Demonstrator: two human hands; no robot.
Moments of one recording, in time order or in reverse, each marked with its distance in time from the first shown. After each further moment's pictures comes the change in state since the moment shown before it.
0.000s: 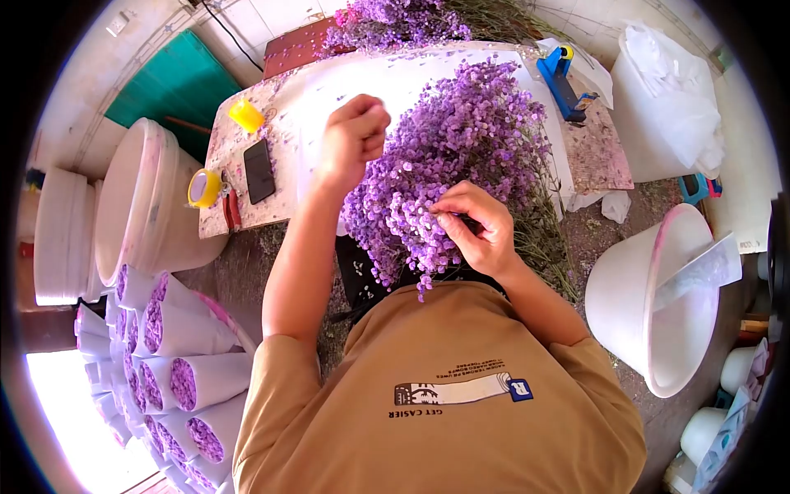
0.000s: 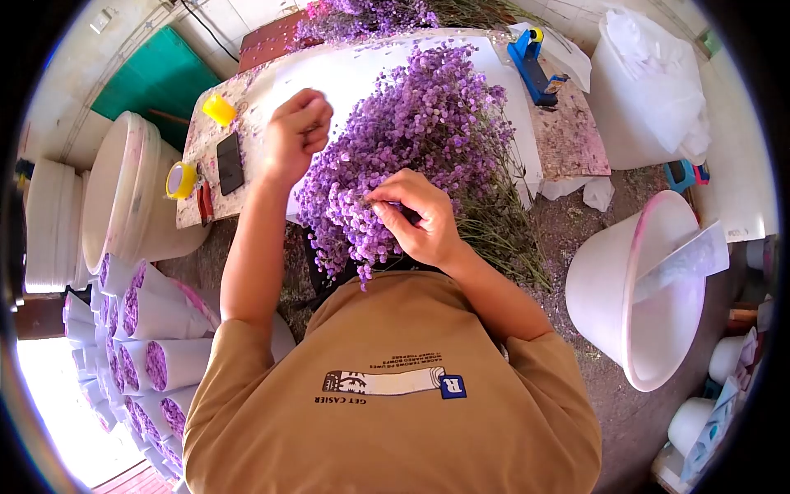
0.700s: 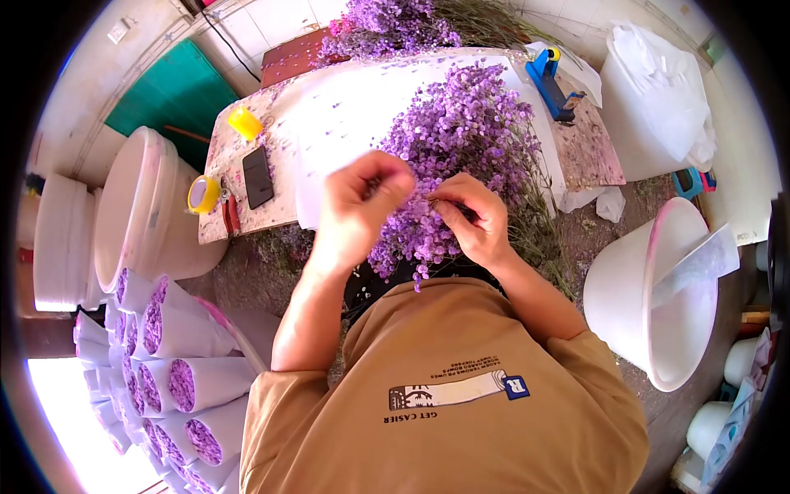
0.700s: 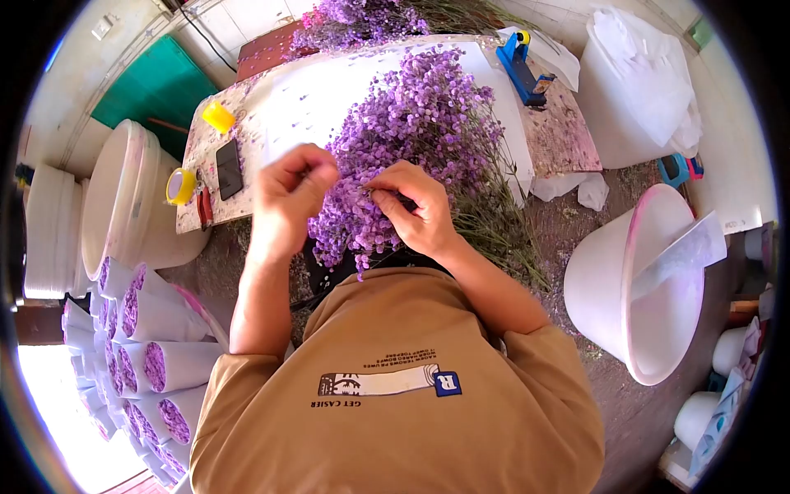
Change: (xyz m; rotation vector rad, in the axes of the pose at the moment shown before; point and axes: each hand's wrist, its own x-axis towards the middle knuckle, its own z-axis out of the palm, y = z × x) left_hand -0.105 0.015 0.067 0.372 0.079 0.210; right_hand -0.001 0.001 0.001 -0.001 0.089 -0.019
